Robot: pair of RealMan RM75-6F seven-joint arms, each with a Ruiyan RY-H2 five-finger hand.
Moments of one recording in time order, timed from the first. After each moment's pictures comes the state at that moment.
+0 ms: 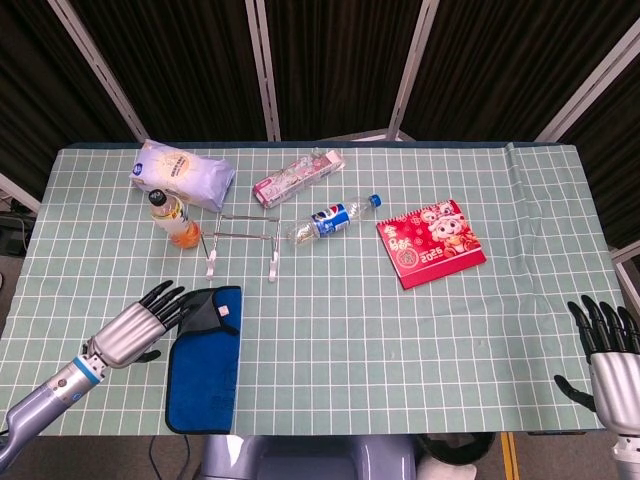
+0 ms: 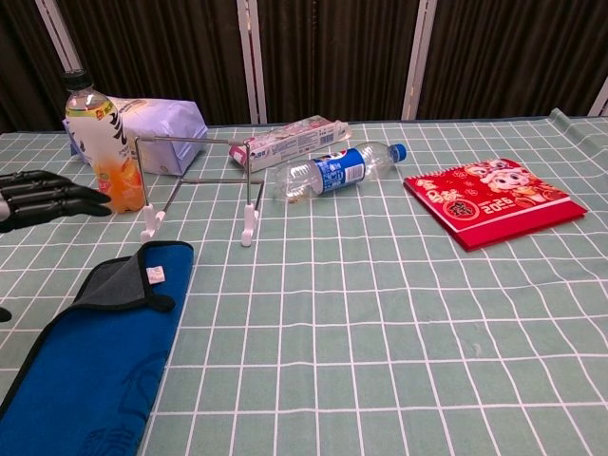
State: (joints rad) left arm -0.53 -1.31 0.19 -1.26 1.81 1.29 -0.03; right arm -0.02 -1.04 0.04 -1.73 -1.58 1.60 -0.20
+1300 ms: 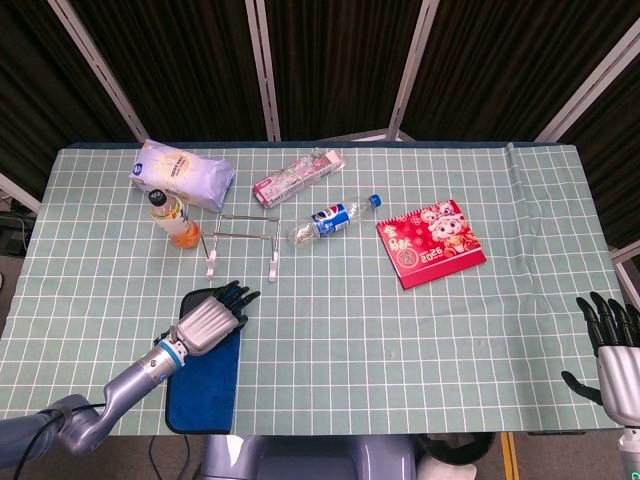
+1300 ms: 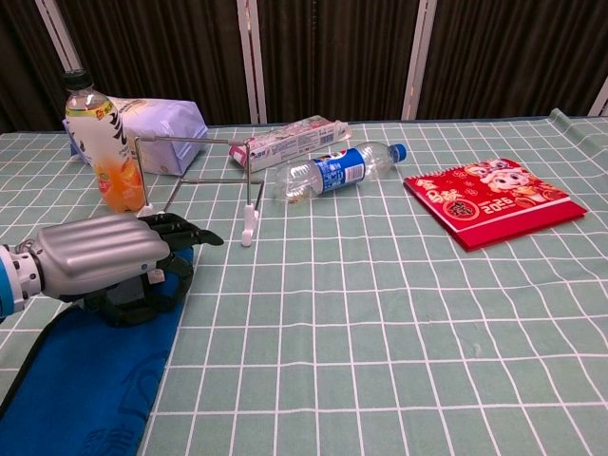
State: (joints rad) left arm -0.67 -1.53 0.06 -1.33 1.59 0.94 0.26; right arm -0.01 -1.03 0.05 -1.71 -1.51 1.55 -0.18
